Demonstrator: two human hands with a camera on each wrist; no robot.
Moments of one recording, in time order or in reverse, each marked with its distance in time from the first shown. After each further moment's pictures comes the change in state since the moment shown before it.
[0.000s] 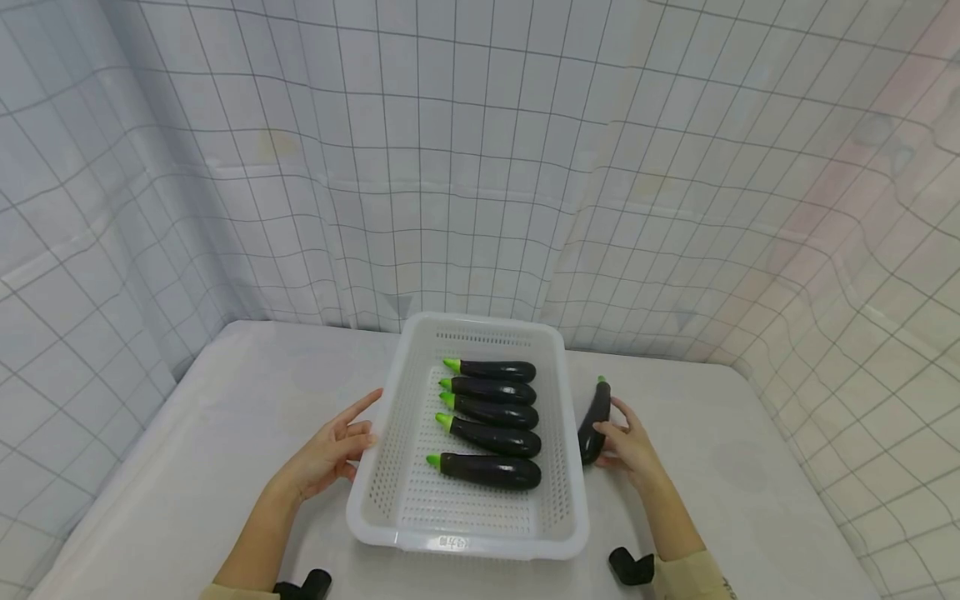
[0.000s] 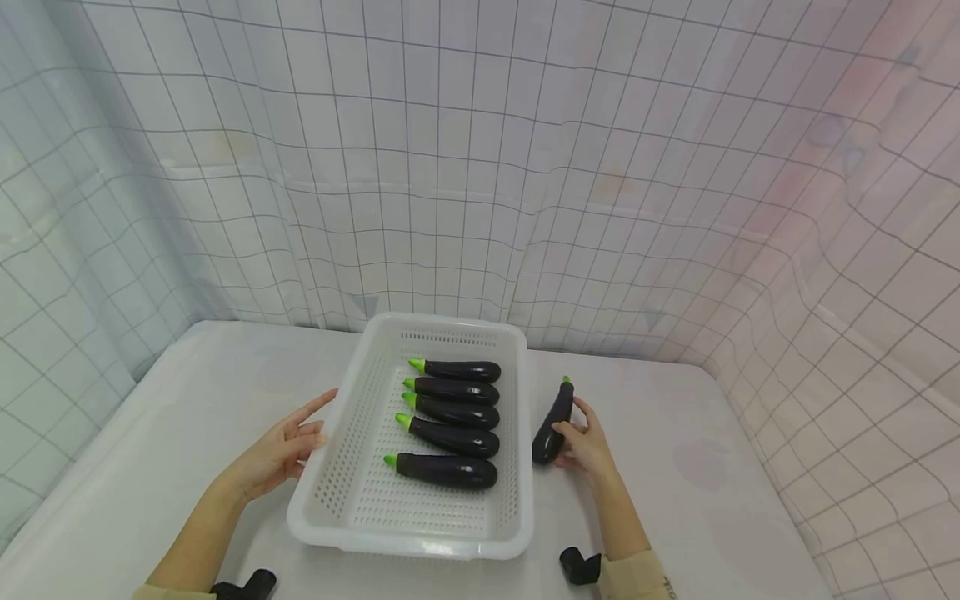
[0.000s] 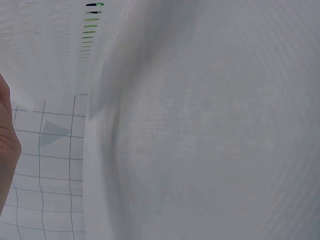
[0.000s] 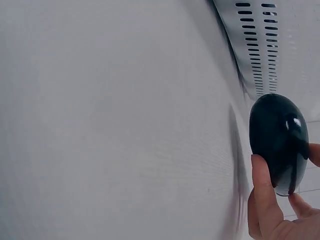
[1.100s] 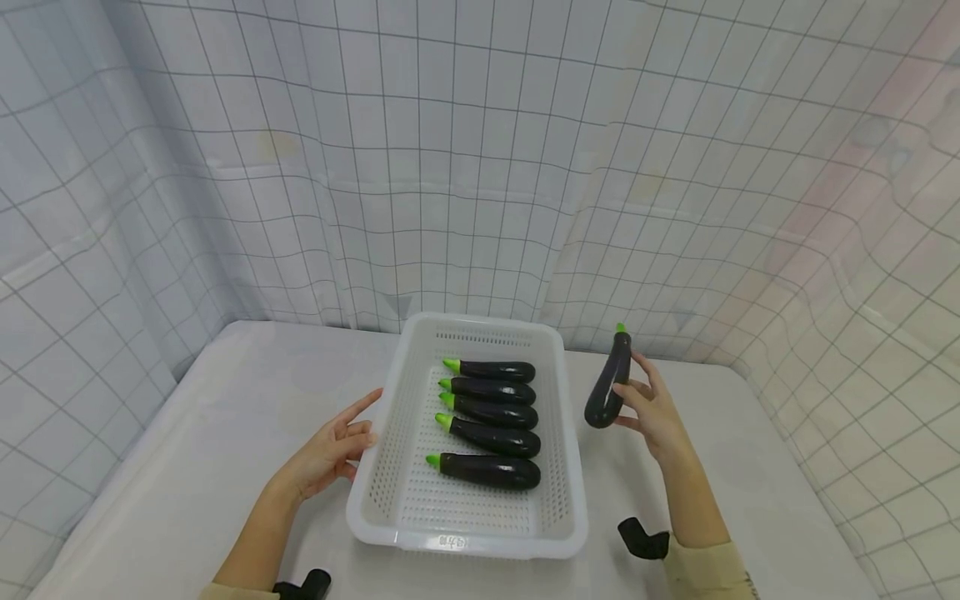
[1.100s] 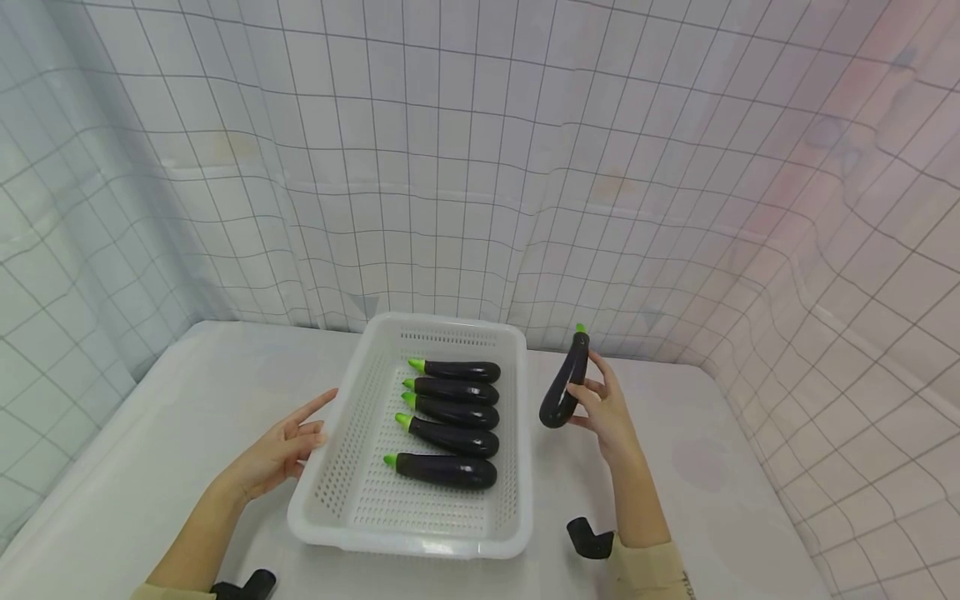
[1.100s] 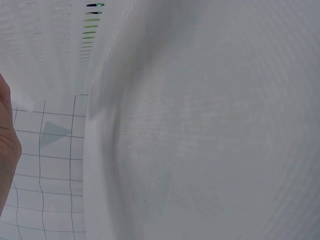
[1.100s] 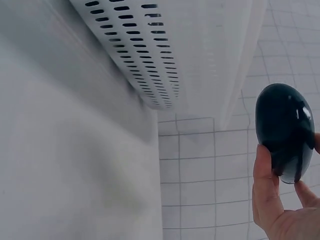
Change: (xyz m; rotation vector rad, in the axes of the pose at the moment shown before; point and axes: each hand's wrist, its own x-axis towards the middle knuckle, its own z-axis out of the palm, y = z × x) left_hand 0.000 0.000 0.000 0.002 -0.009 0.008; right_hand -0.025 -0.069 -0.018 0.027 -0.073 -0.226
